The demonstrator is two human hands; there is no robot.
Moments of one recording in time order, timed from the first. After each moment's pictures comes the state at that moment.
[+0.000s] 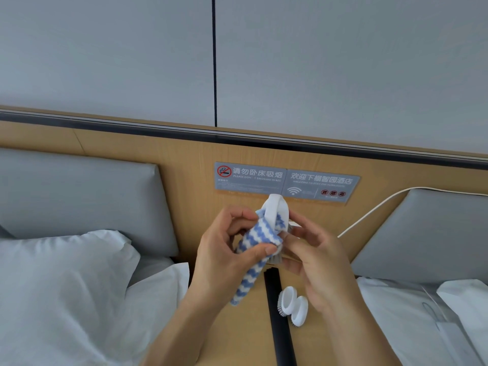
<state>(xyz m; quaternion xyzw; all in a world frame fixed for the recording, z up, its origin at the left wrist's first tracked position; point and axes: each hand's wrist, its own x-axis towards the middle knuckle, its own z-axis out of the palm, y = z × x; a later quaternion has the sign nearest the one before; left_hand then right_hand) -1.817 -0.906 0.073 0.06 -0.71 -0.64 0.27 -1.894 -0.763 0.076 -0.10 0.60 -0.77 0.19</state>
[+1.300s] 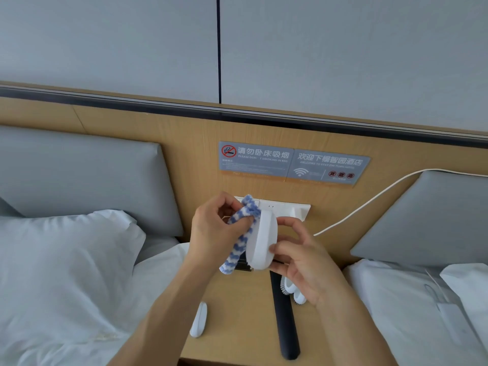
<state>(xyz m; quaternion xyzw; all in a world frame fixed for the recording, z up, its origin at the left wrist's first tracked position) -1.834 -0.936 0.041 0.20 -0.78 -0.54 0.25 -1.889 -0.767 0.036 -0.05 0.60 -0.73 0.34</state>
